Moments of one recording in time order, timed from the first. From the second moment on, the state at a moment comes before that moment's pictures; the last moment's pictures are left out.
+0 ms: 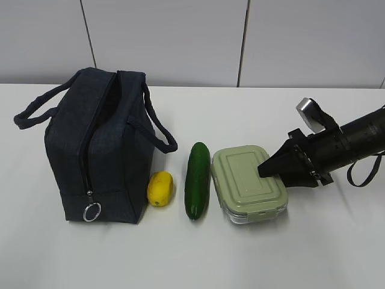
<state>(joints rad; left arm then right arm) -0.12 0.01 -0.51 -0.11 1.11 0.08 -0.11 2.13 -1.18 1.15 1.14 -0.94</state>
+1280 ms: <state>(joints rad) -0.12 0.19 -0.51 -0.21 1.08 0.08 -0.11 2.13 -1.18 1.15 1.14 -0.94</state>
